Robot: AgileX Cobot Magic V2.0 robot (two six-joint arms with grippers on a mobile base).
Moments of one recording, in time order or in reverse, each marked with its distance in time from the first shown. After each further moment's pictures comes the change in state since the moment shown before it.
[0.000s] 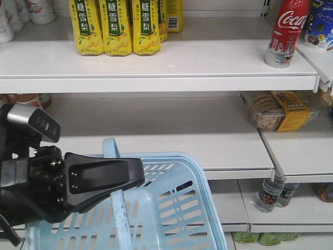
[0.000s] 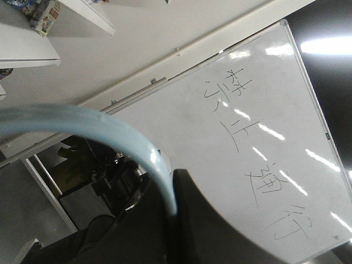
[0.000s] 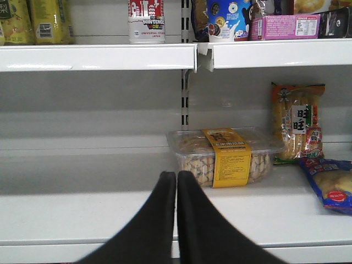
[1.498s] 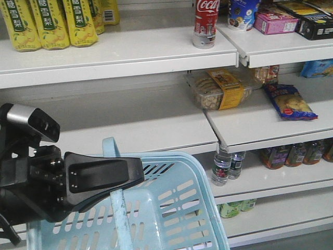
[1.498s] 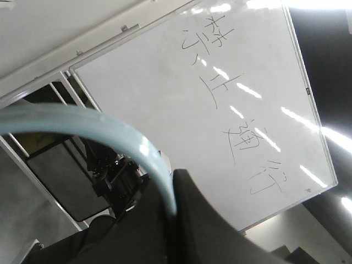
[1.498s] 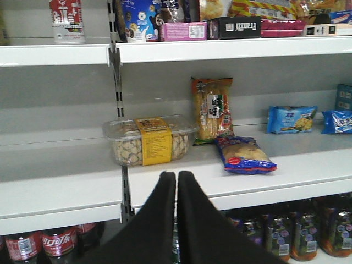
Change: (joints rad) left arm 0.000 0.000 0.000 0.000 0.000 -0.001; right arm 0.000 0.000 0.000 0.000 0.000 0.000
